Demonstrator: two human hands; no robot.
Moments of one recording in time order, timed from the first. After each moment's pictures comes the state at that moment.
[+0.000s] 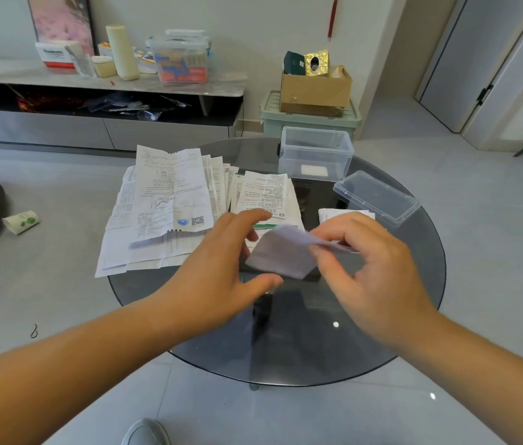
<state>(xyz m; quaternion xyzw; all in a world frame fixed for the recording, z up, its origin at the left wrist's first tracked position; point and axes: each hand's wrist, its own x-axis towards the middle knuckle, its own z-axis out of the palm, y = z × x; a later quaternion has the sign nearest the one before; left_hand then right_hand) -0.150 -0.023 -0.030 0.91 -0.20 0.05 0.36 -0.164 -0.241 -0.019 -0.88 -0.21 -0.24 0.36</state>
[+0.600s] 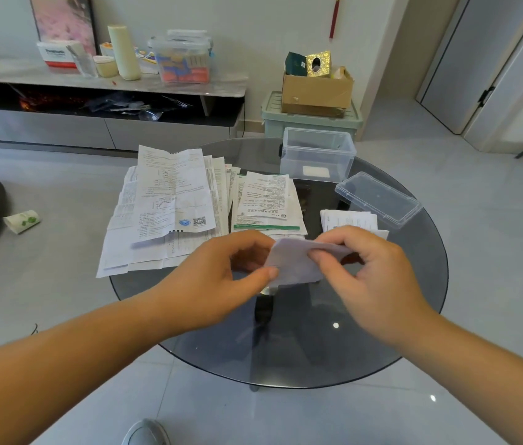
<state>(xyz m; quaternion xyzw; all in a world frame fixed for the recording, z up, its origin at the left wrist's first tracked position) -0.154 -0.018 -0.021 0.84 -0.21 -0.06 0.50 -0.161 -0.241 -0.024 -0.86 -0.17 -0.15 0.45</state>
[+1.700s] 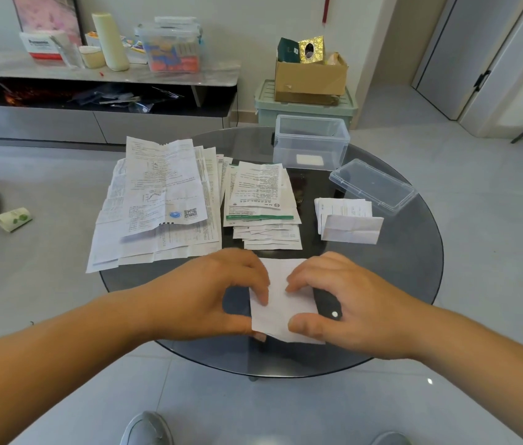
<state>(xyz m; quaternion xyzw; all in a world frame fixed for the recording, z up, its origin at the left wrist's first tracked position) -0.144 0.001 -0.045 0.88 -0.39 -0.08 0.25 -0.165 -0.259 -0.035 -0.93 -0.27 0.12 0.20</state>
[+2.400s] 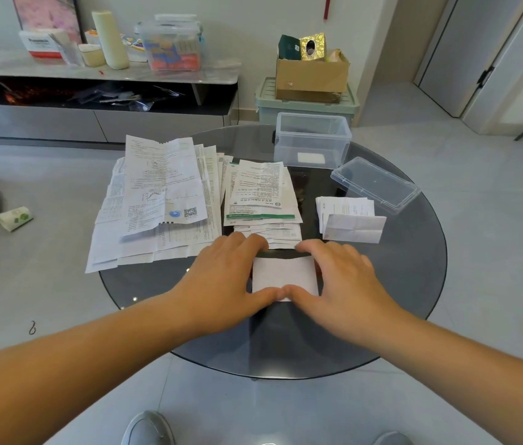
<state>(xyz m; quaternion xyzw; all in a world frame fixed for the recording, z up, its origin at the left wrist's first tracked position) -0.137 -0.031 -0.065 0.96 -0.21 -0.01 0.20 -0.157 -0.235 -0.056 -0.97 -0.10 0.02 0.20</state>
